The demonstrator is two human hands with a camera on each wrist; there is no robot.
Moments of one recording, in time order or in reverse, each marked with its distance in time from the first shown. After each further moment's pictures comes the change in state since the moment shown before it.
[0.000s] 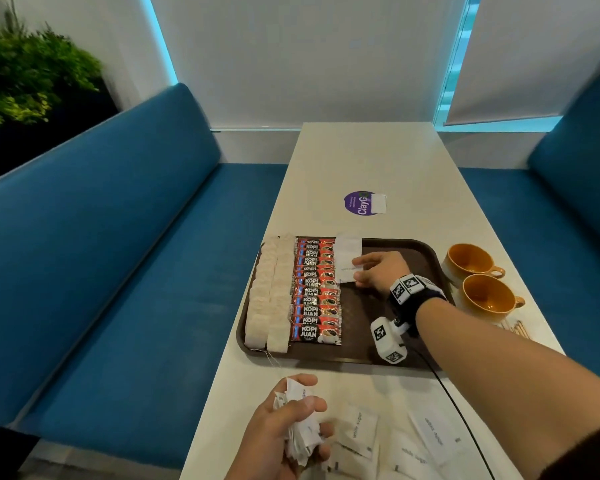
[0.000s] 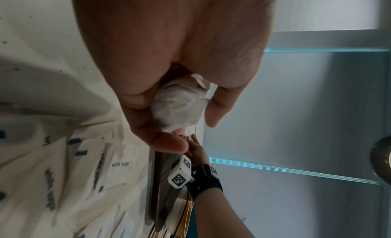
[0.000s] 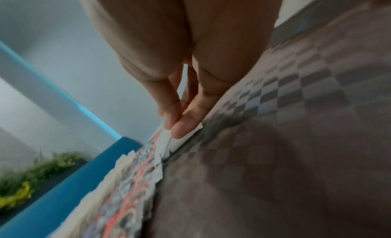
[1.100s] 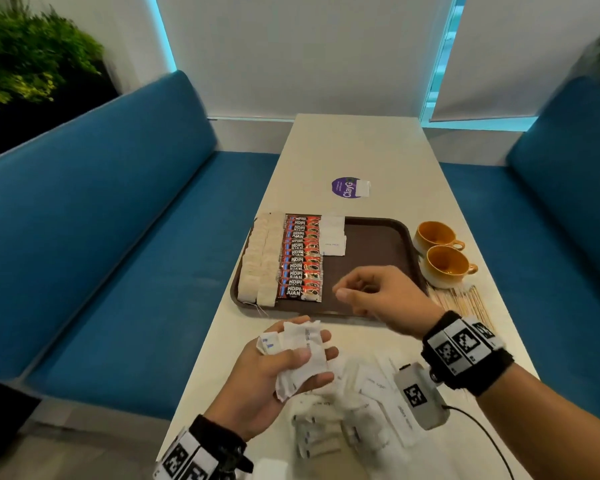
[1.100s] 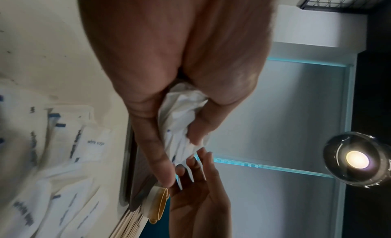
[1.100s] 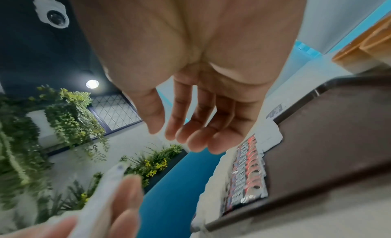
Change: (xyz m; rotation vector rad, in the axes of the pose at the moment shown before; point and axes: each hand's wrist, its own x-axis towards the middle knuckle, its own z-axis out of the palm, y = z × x) left_hand -0.053 -0.001 0.033 -0.047 -0.161 0.132; right_hand -0.209 -0.012 -0.044 -0.210 -0.324 -0.358
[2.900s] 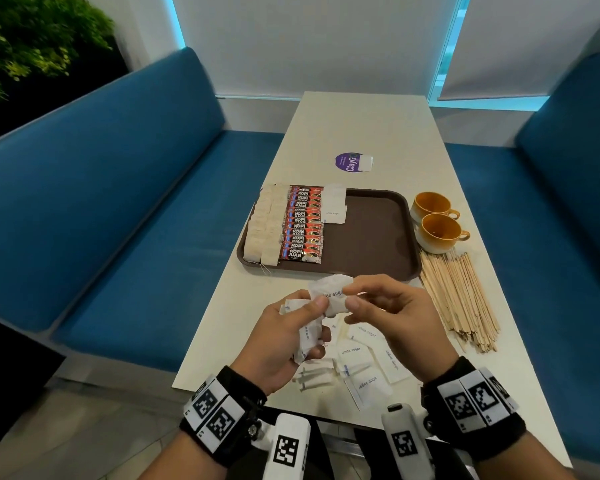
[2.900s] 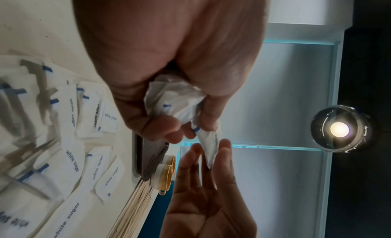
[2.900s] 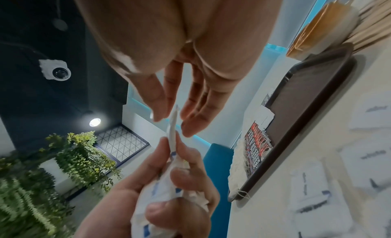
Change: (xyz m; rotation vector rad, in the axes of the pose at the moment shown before) left_hand -0.025 -0.032 0.028 0.169 0.097 0.059; right_hand -0.111 0.020 0.049 0.563 0.237 -0.235
